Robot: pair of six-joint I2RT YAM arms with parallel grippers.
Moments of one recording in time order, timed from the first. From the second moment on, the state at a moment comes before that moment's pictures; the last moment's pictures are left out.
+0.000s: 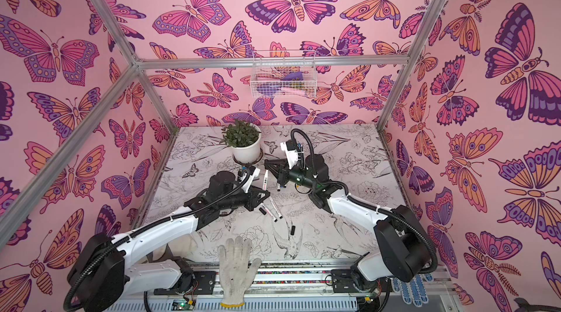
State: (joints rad) left arm -0.65 1.24 0.69 0.05 0.42 -0.36; right arm 0.61 1.45 0.81 0.58 -0.50 0.44
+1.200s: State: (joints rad) left arm -0.66 1.37 0.76 0.20 0.40 -0.44; right arm 0.57 1.45 0.88 0.43 -0.54 0.59
